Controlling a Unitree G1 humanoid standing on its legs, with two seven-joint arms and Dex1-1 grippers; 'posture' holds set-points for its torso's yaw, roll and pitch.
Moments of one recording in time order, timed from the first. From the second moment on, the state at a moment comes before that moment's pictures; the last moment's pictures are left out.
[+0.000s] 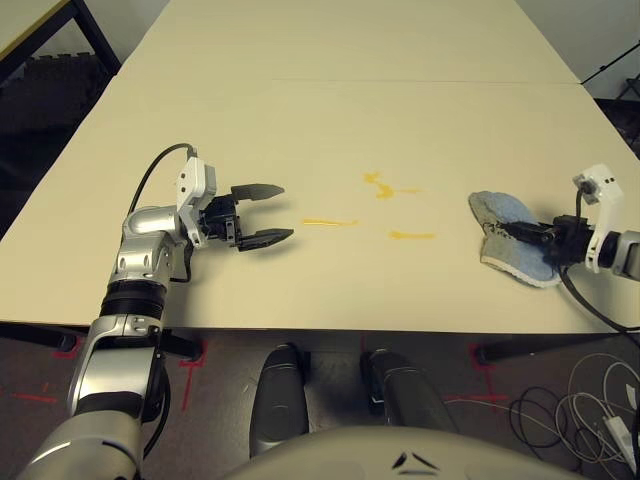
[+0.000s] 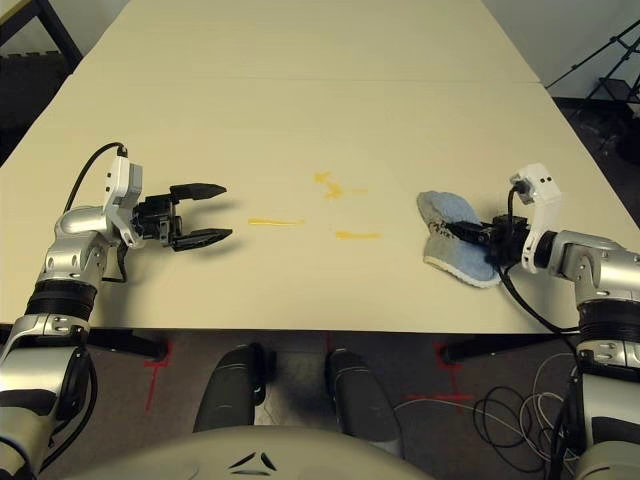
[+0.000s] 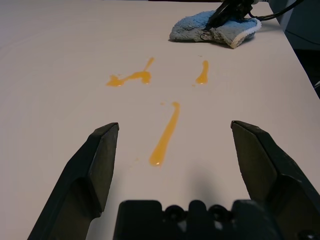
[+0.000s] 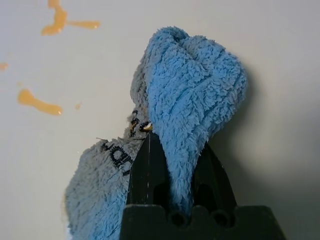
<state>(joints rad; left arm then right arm) -0.54 0.57 0.04 0.56 -0.38 -0.12 -1.46 -0.42 -0.77 -0.25 0.51 0.42 0.76 1.07</state>
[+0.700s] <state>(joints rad) -0.54 0.57 0.04 0.56 -0.37 -0.12 -1.47 -0.42 -0.61 -0.12 0.32 0.45 0.82 1.04</state>
